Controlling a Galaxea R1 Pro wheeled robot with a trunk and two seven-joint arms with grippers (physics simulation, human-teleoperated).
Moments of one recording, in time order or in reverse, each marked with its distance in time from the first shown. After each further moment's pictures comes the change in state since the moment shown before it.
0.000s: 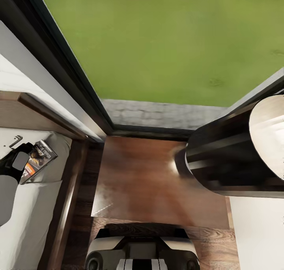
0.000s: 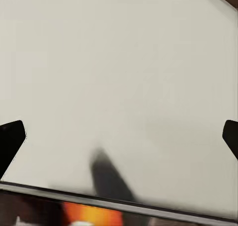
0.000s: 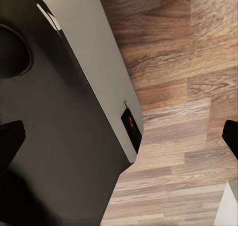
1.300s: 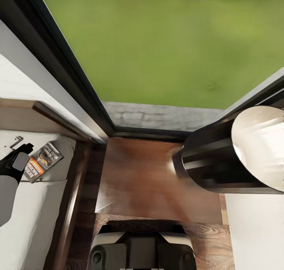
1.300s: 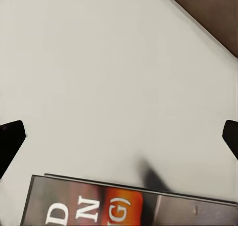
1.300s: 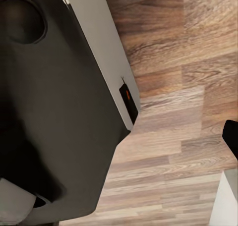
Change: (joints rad) left arm 0.001 0.000 0.000 0.006 0.001 0.005 -0.003; right arm 0.000 0.000 0.000 0.000 0.000 0.000 0.000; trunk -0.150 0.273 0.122
